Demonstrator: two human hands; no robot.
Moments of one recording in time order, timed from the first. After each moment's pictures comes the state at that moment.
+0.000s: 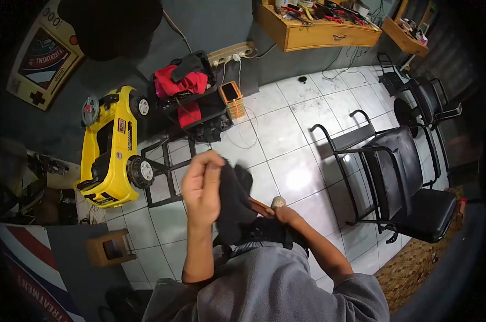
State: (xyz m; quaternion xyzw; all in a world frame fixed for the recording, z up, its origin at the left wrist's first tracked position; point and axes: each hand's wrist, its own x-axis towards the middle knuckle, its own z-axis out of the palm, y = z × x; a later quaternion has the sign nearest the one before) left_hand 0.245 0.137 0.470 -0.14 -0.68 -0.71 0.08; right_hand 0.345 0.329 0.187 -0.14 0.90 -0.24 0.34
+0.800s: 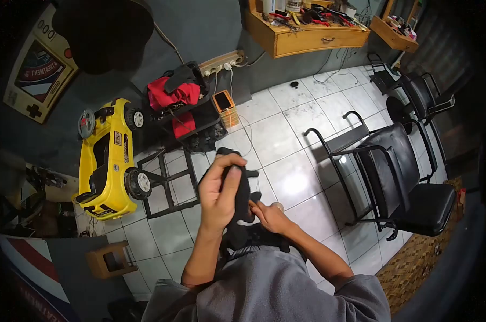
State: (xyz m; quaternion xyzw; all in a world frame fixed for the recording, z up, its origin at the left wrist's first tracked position) left_hand 0.243 0.166 0.468 -0.18 -0.66 -0.73 0.01; right_hand 0.329 0.296 0.282 -0.06 0.87 -0.46 0.15
